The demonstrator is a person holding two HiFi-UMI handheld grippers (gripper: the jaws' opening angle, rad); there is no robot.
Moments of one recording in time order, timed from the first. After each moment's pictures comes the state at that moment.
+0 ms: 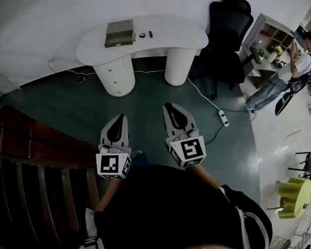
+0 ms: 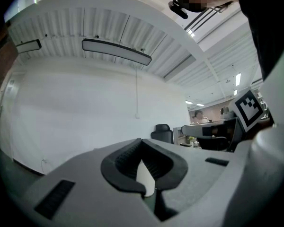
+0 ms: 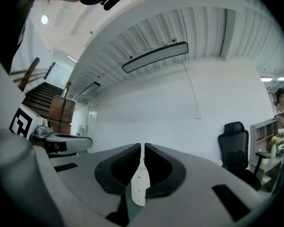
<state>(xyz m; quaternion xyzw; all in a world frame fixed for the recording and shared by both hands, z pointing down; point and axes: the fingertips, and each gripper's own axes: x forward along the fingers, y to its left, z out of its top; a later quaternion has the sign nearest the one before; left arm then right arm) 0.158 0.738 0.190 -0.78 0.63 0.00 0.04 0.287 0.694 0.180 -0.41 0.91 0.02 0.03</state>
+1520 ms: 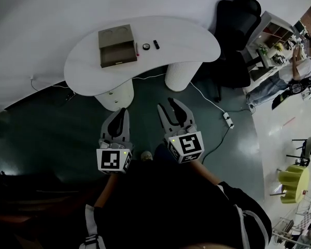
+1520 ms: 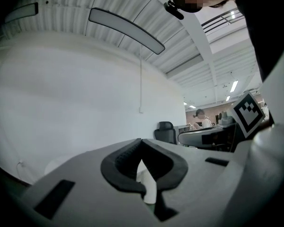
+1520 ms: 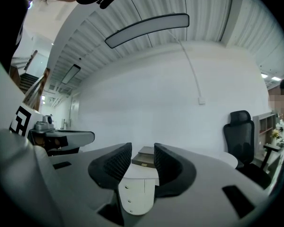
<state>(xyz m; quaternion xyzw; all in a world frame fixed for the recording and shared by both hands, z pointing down) -0.021 0.442 0.213 -0.83 0.56 0.00 0.00 0.103 0.415 0.213 -0.48 0.88 -0.02 -0.02</state>
